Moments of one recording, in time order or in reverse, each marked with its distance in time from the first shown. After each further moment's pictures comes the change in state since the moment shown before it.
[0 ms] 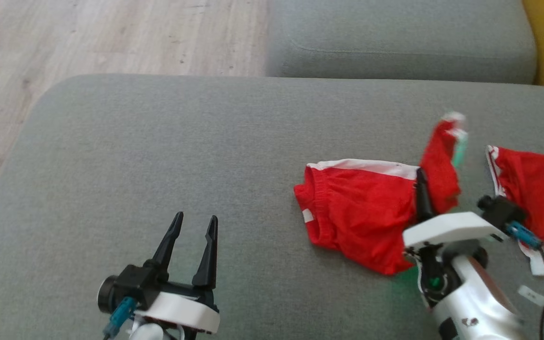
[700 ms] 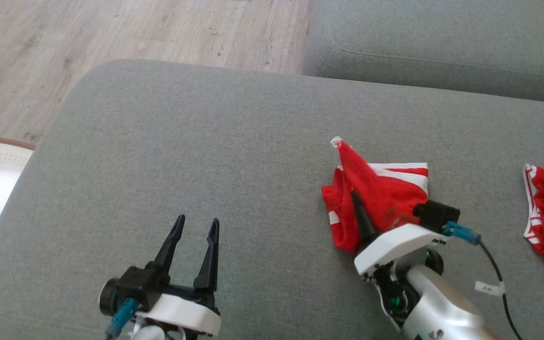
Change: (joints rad) left arm 0.002 0.000 -0.009 0.012 -0.004 0.003 0.000; right arm -0.056 0.000 0.374 0.074 0.107 0.000 0.000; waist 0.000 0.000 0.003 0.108
